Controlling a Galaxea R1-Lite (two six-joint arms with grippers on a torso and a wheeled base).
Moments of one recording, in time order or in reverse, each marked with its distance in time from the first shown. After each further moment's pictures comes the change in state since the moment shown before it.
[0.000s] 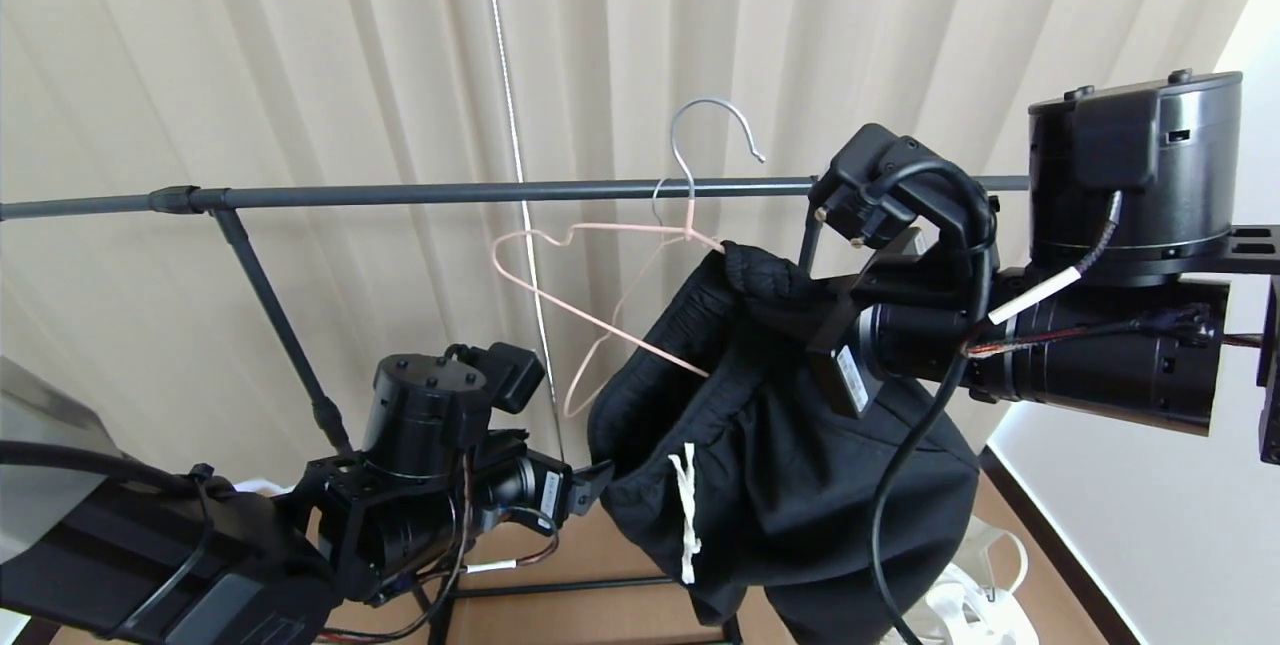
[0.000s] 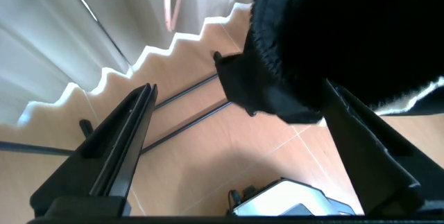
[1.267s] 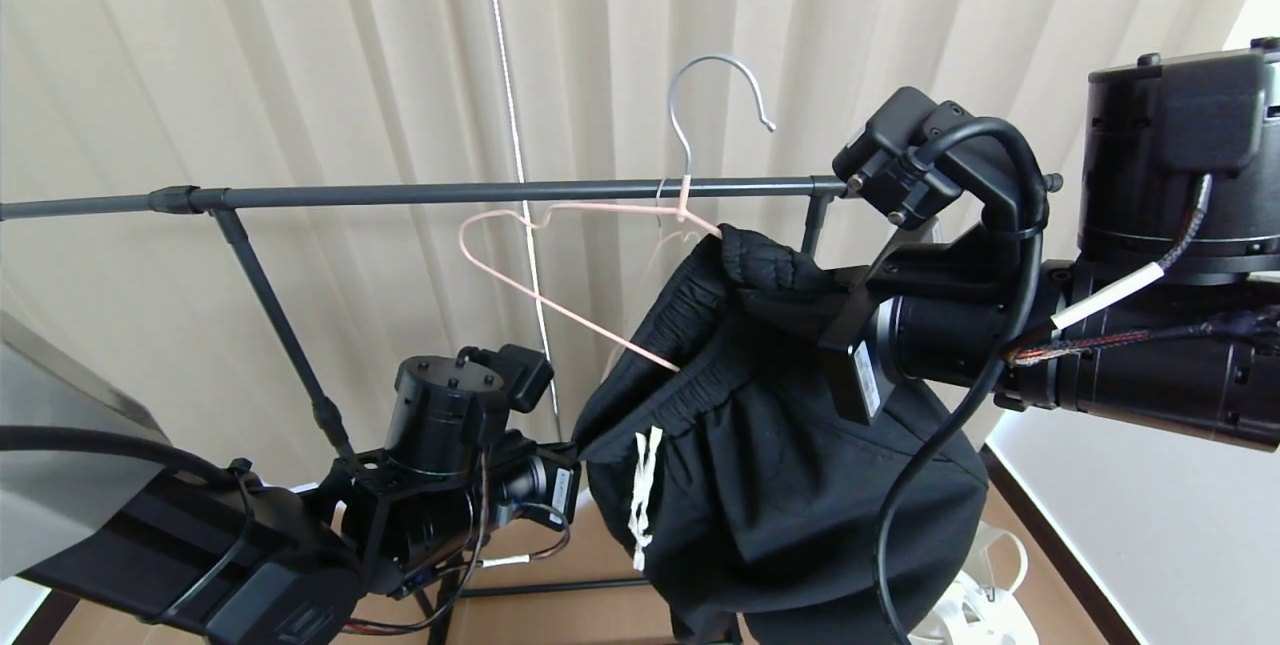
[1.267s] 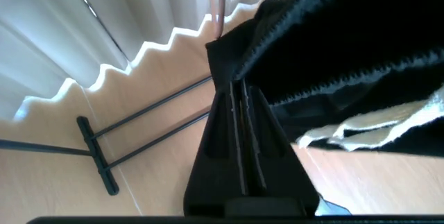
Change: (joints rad) left arm 0.000 0.046 -0.027 -0.010 0.018 -0.021; right arm 0.050 -0.048 0.006 -0.006 0.003 0.059
